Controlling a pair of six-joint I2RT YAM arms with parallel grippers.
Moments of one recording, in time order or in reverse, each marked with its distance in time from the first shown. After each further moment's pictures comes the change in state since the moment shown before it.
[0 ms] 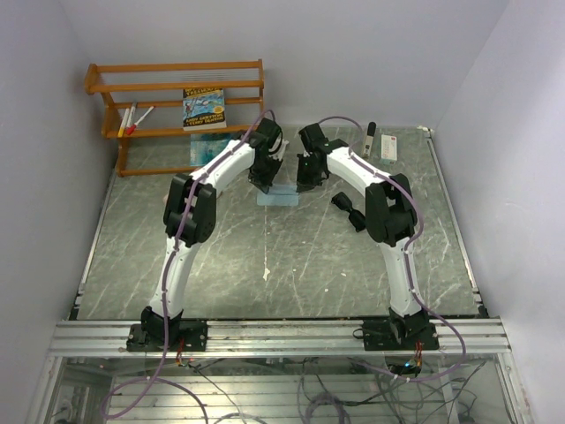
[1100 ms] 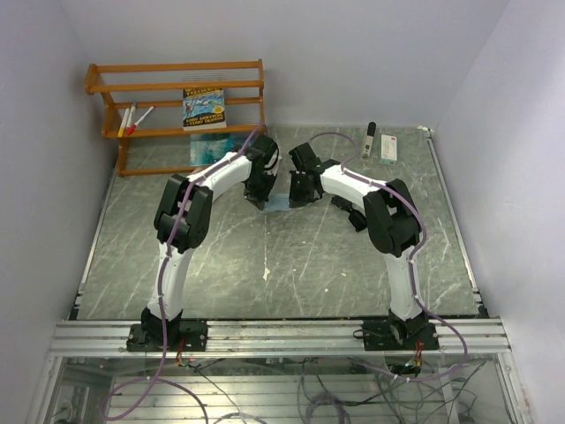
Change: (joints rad) left arm -0.016 -0.107 -0.289 0.100 -0.010 -0.101; right arm 0.093 -0.133 -0.311 0.224 0.062 0.090
